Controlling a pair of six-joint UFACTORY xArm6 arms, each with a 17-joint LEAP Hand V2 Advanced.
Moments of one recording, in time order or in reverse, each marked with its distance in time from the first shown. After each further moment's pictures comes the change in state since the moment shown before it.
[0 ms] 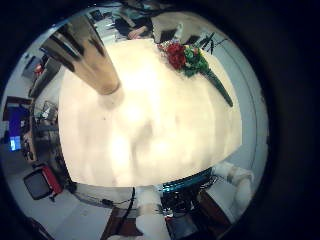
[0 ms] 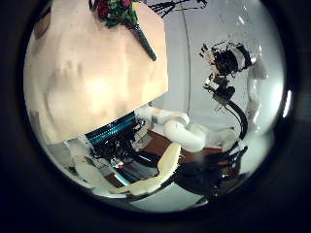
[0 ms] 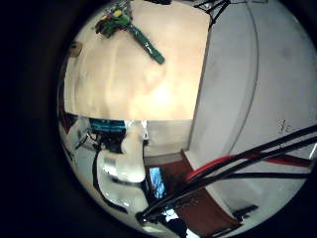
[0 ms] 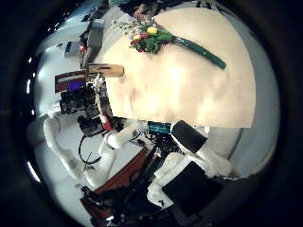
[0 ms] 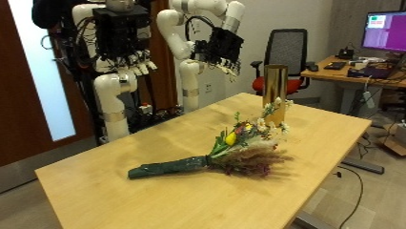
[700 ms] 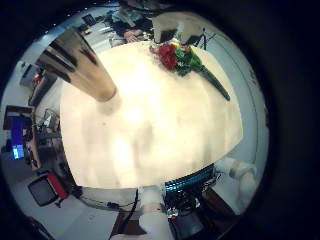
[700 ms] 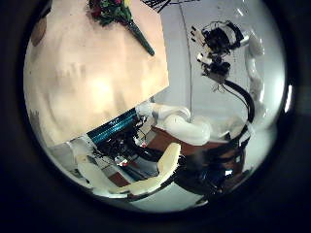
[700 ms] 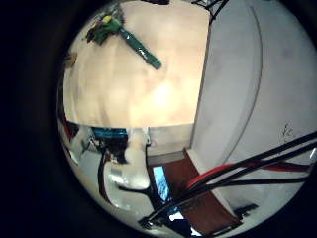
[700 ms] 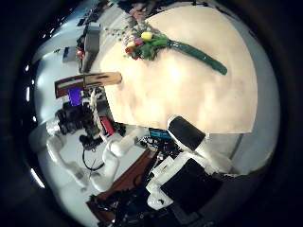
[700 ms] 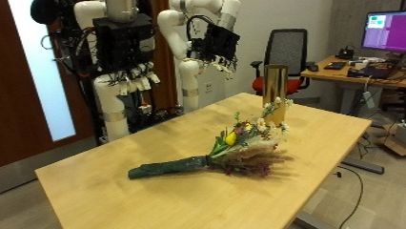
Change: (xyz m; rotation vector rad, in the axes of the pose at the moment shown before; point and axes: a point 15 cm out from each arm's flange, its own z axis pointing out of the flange) left arm 0.028 0.008 0.000 -0.029 -0.032 0.111; right arm 0.061 -0.085 0.026 -0.063 -0.058 0.141
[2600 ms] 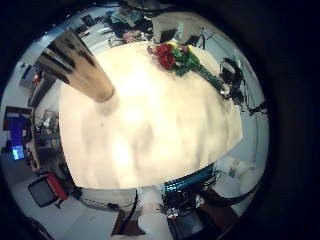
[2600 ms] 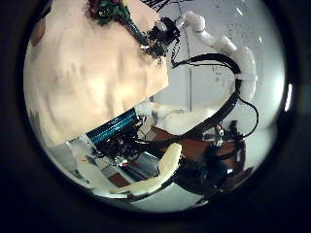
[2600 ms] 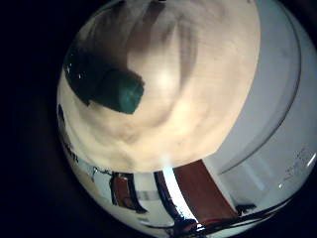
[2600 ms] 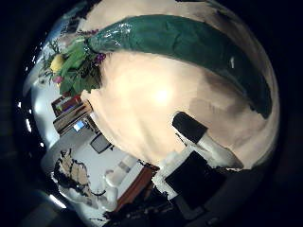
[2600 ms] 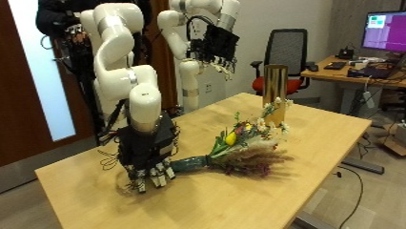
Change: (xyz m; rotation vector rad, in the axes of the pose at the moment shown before) left arm -0.004 -0.002 0.001 0.011 0.008 -0.018; right arm 0.022 -0.132 0.215 -0.132 -0.019 0.060
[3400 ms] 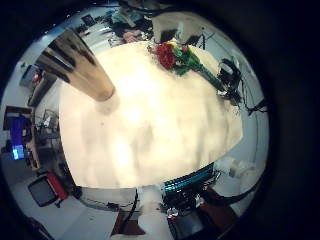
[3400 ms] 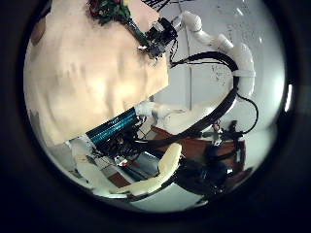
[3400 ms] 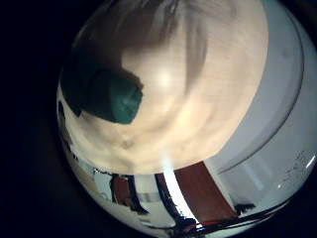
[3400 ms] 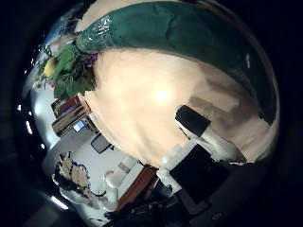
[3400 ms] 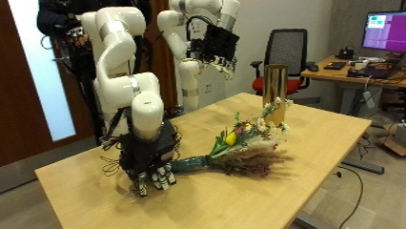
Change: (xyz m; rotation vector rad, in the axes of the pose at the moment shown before) left arm -0.001 0.000 -0.002 0.004 0.000 -0.007; right arm -0.001 -0.012 0.018 -0.018 -0.005 0.009
